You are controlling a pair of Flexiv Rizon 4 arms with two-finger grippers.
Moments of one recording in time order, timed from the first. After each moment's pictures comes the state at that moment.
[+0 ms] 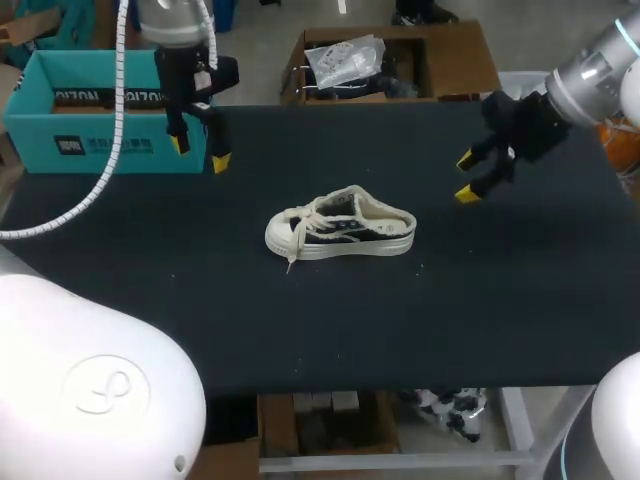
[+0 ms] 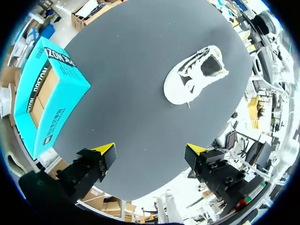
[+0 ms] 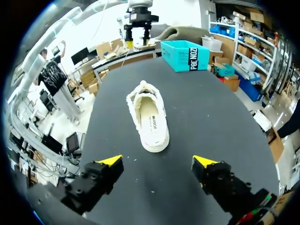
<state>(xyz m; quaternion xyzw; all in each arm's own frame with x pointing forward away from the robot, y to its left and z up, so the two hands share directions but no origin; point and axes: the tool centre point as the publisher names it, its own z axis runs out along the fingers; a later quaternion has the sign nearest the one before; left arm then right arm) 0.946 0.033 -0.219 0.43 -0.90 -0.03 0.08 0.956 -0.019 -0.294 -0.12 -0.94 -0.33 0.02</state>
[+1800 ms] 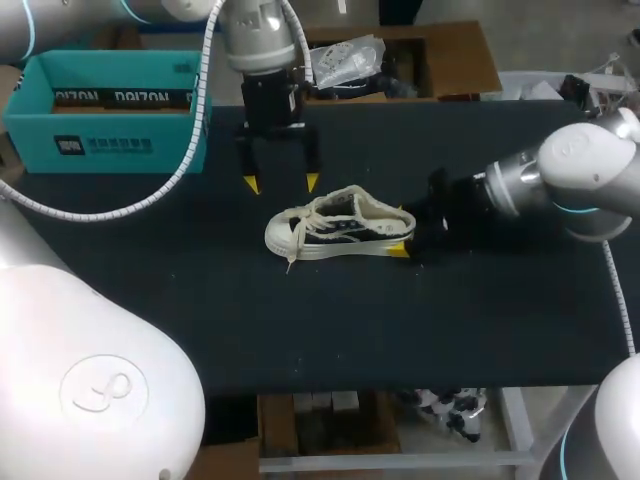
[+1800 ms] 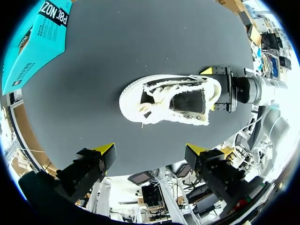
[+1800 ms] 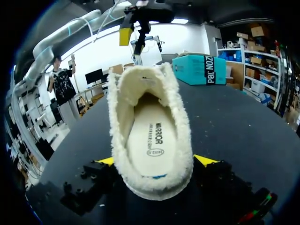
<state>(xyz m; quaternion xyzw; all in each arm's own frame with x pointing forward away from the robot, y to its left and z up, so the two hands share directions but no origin) 0.914 -0.099 -0.256 0.64 -0.75 -0.06 0.15 0.956 0.090 -0.428 -0.07 -0.87 -0.49 0.04</state>
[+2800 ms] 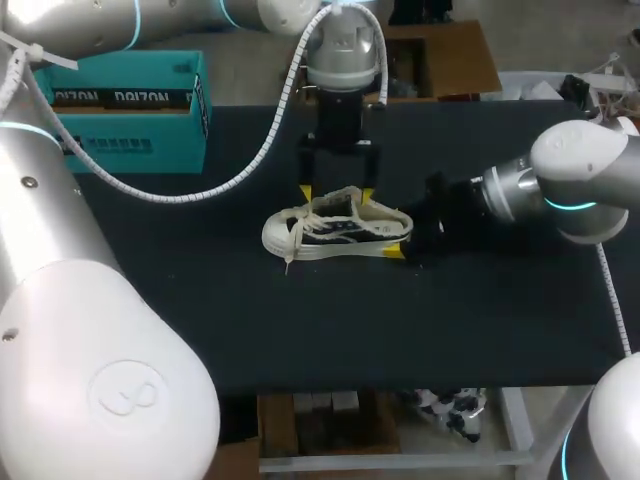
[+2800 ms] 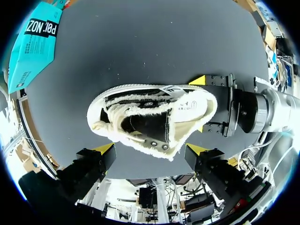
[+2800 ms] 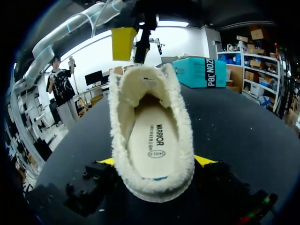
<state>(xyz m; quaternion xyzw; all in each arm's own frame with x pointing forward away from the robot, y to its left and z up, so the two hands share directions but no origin) 0.926 -0.185 -0.292 0.67 -0.73 -0.11 0.10 0.953 0.098 -0.430 -0.07 -0.86 -0.50 0.03</state>
